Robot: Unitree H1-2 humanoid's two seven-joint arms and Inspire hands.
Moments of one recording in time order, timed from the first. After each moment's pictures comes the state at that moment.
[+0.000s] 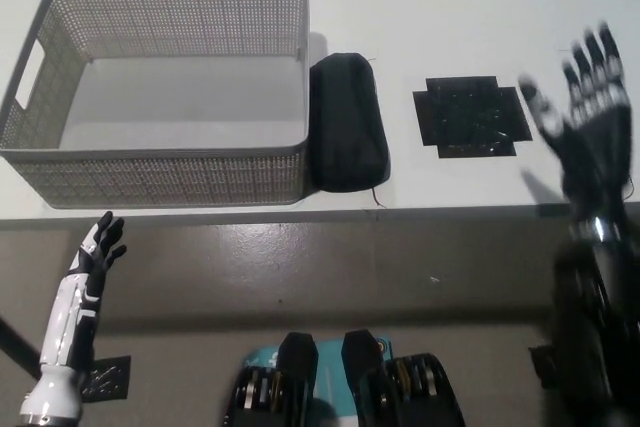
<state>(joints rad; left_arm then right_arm) -0.06 0.22 0.09 0.15 0.05 -0.43 -0.01 -0.42 -0.04 -0.17 0.29 0.26 -0.34 -0.03</state>
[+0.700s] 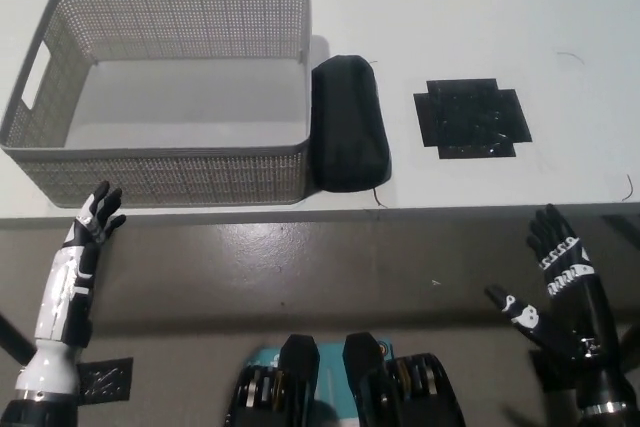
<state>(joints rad) -0.10 0.23 0.09 0.11 0.02 -0.43 -0.03 -0.08 -0.10 0.00 0.19 0.23 -0.39 0.12</state>
